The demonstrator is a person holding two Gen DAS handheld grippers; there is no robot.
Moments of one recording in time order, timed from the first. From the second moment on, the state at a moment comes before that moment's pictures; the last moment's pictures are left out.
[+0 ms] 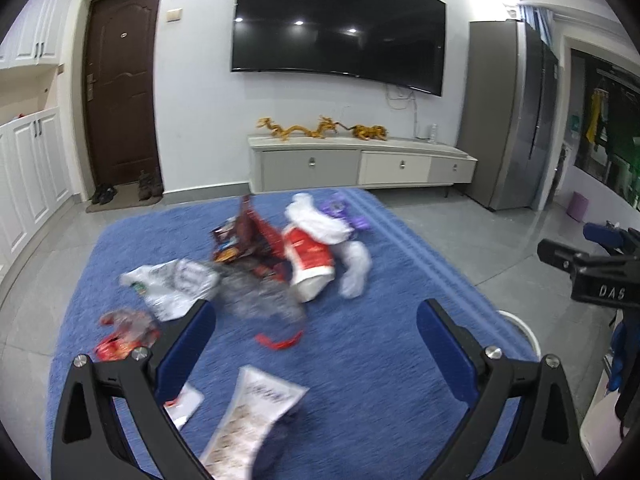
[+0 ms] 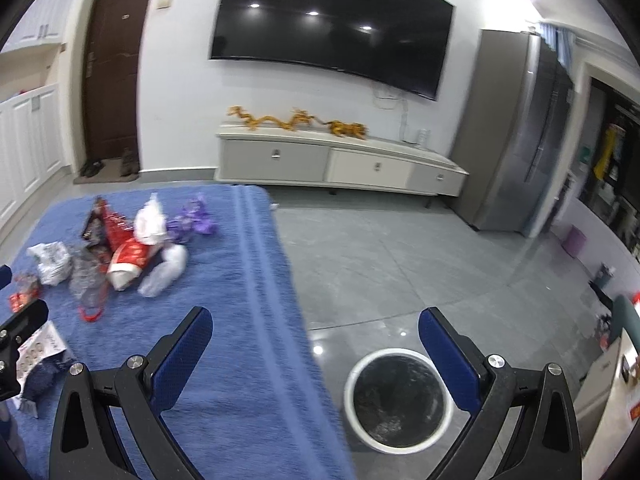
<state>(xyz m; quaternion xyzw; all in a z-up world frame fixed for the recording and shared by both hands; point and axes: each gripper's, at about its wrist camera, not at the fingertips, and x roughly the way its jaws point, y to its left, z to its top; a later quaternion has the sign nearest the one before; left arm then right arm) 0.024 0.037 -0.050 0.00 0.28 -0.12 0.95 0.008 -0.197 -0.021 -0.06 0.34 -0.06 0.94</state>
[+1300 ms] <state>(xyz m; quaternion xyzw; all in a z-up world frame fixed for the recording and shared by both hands) 0.025 0.059 -0.124 -0.02 0.45 -0.14 0.88 0.124 -0.164 -0.129 0.11 0.46 0.20 0.86</state>
